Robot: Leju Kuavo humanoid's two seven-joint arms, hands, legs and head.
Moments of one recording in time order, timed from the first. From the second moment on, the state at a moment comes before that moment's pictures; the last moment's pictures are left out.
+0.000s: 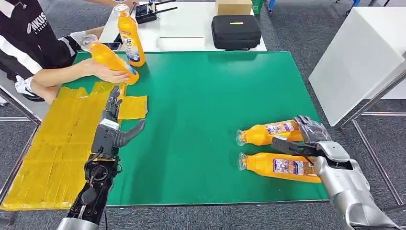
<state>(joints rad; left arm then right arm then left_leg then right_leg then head) -0.32 -0.12 -0.10 -1.19 -0.24 0.34 -0.54 -0.54 -0.33 0.10 -0.71 1.22 0.00 -0.19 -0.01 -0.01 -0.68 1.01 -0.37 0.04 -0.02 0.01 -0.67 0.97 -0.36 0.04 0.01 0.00</state>
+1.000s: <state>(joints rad) -0.36 -0.12 -0.16 -1.08 -0.17 0.36 -0.58 -0.67 -0.25 0.29 -0.49 1.32 -0.10 -0.22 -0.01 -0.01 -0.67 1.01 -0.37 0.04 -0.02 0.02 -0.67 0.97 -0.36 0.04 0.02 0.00</state>
